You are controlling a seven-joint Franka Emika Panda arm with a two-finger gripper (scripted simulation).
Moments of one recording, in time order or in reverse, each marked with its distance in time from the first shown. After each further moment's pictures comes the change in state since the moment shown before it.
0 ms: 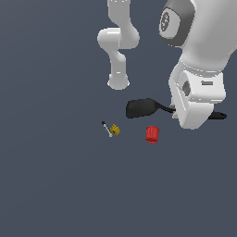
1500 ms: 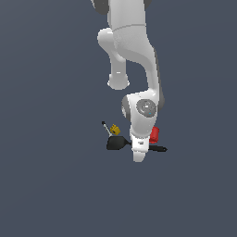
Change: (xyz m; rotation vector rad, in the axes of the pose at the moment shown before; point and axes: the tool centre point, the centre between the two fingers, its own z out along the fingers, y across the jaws) arm -0.087 -0.011 0.286 0.001 -0.001 0.003
